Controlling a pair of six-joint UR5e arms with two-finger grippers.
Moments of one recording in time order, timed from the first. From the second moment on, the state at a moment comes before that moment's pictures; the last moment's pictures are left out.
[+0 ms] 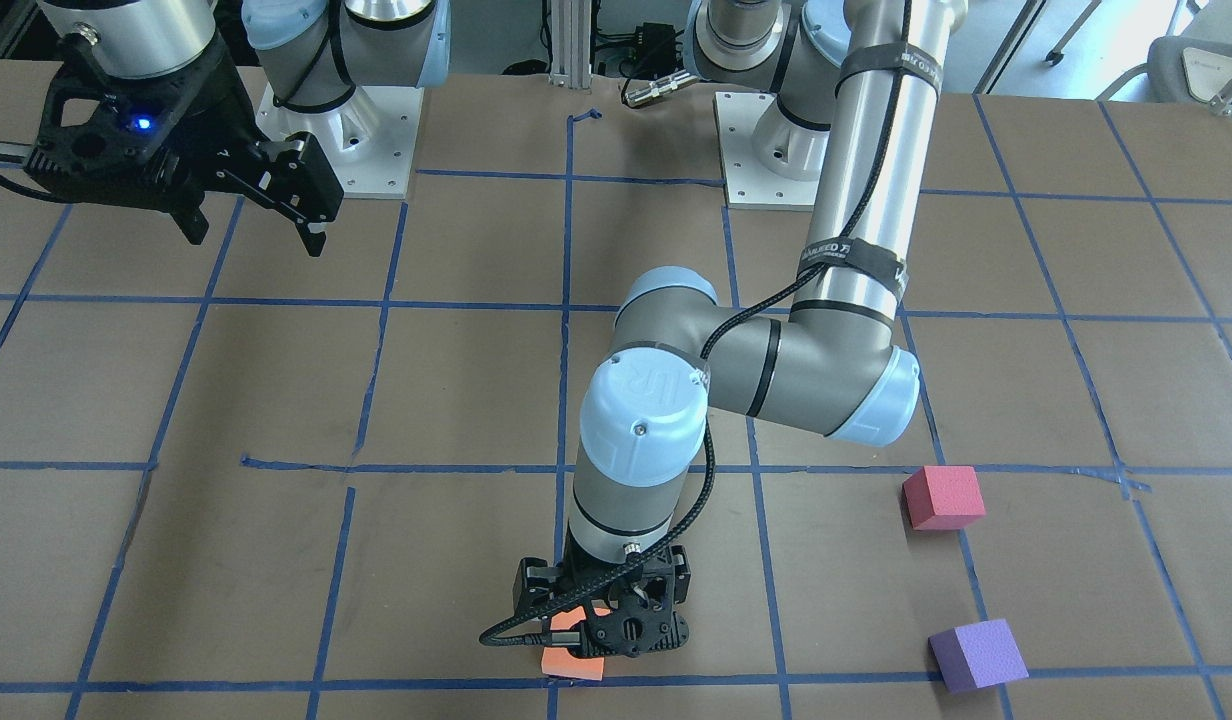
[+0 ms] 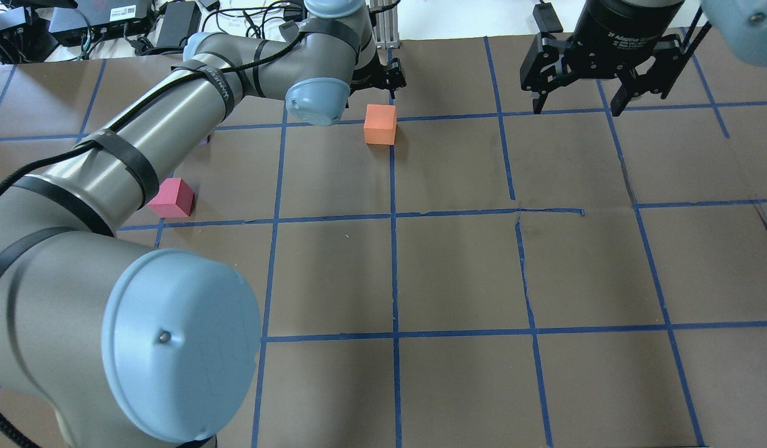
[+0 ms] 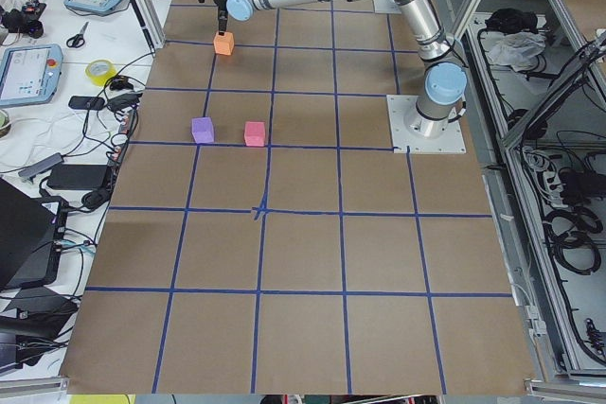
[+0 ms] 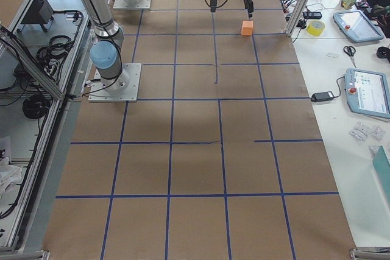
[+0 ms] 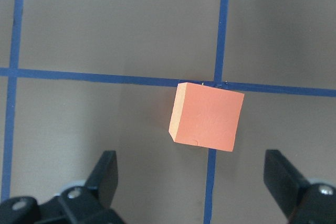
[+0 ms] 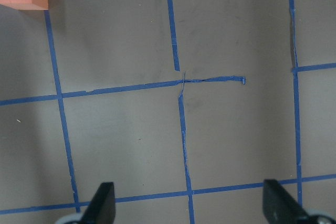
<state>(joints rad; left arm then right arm) -1.84 -2.30 -1.21 -0.94 1.58 -0.39 1.59 -1.55 1.47 -1.53 -1.58 0.12</state>
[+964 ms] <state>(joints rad) -1.87 -2.39 -1.20 -0.91 1.63 -0.43 1.59 -1.57 1.52 -1.61 -1.58 0.11</state>
